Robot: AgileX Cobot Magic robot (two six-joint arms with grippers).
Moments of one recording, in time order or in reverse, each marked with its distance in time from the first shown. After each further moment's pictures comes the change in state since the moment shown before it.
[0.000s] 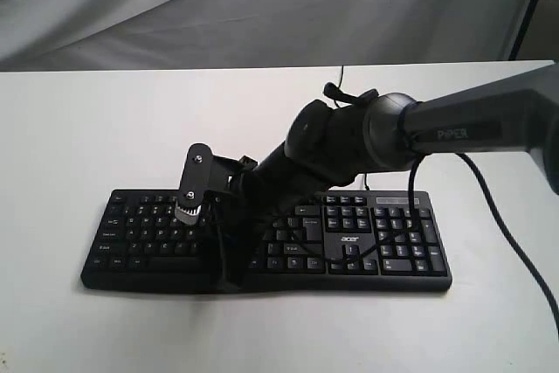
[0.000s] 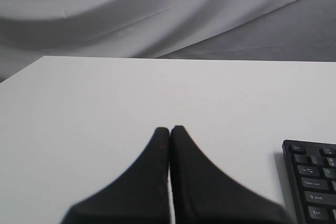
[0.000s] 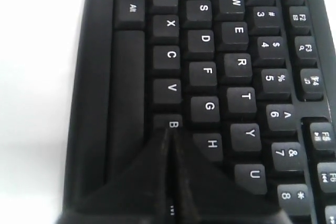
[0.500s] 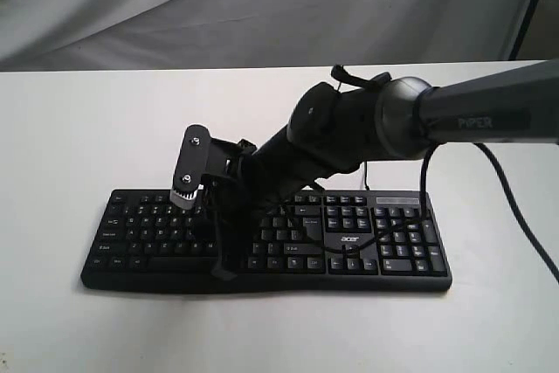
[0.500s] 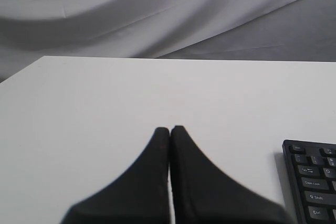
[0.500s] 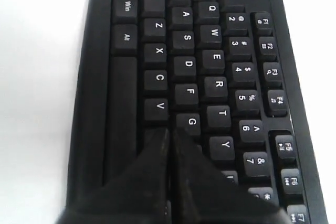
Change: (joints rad) left arm 0.000 0.000 0.000 0.000 0.000 0.000; right arm 0.000 -0.056 0.000 0.002 0.000 0.010
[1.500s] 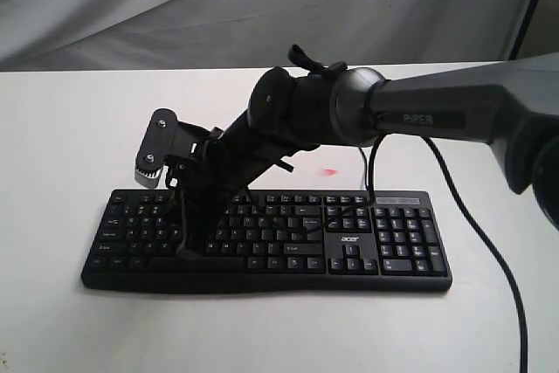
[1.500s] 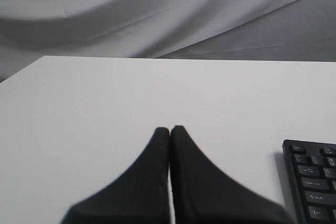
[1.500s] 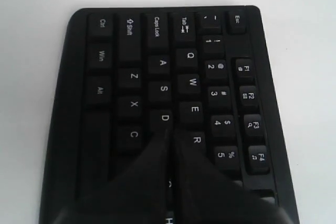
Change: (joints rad) left arm 0.000 0.000 0.000 0.000 0.000 0.000; right arm 0.034 0.104 -0.221 -0.159 0.065 0.233
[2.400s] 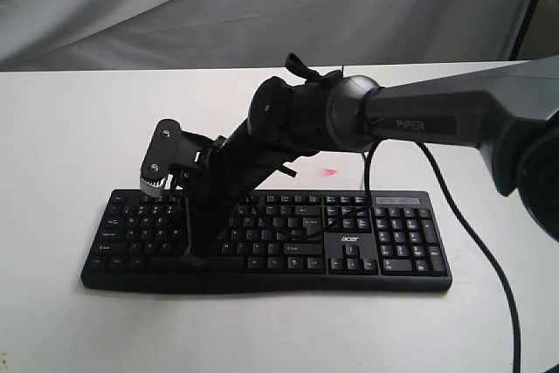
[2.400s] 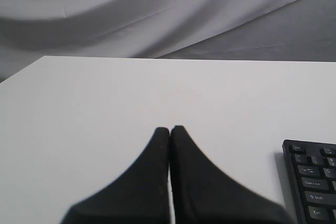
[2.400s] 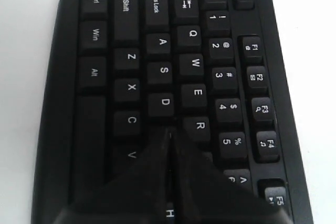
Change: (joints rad) left arm 0.000 0.000 0.000 0.000 0.000 0.000; right arm 0.000 0.024 0.000 -0.034 -0.002 0.031
